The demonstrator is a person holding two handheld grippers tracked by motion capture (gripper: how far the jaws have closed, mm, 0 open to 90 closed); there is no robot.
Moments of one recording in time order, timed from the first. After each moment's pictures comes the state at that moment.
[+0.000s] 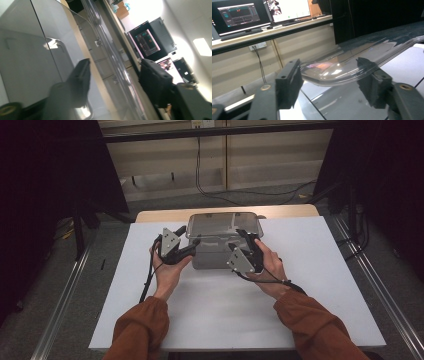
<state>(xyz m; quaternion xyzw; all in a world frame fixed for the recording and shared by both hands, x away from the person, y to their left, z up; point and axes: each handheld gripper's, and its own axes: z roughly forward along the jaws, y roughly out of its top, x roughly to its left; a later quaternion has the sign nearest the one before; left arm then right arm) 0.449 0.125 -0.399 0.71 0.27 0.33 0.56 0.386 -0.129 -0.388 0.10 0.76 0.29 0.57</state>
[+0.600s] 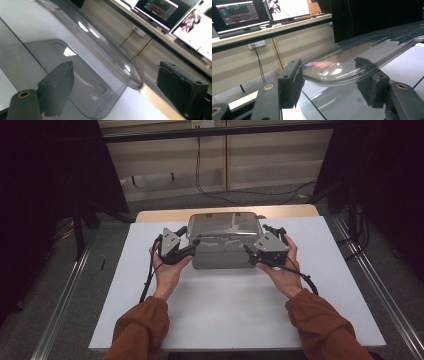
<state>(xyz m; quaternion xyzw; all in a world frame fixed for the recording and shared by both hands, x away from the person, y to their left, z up) 0.450 0.125 -0.401 0.71 0.28 0.32 0.56 0.401 -0.189 -0.388 0.29 0.75 0.39 0.45</state>
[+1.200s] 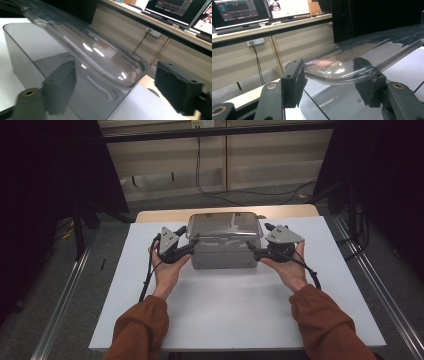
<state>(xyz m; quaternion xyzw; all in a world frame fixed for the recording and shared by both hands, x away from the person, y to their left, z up) 0.455 0.129 -0.401 0.71 0.29 0.32 0.56 0.411 -0.210 -0.384 0.31 0.73 0.47 0.38</state>
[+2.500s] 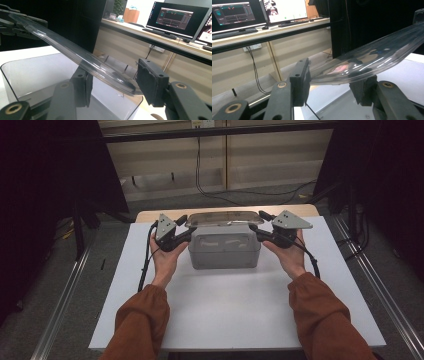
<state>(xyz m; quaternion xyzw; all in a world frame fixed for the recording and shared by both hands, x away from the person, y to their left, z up) 0.484 0.131 -0.379 0.71 0.27 0.31 0.58 0.439 -0.220 -0.365 0.30 0.69 0.54 0.37</state>
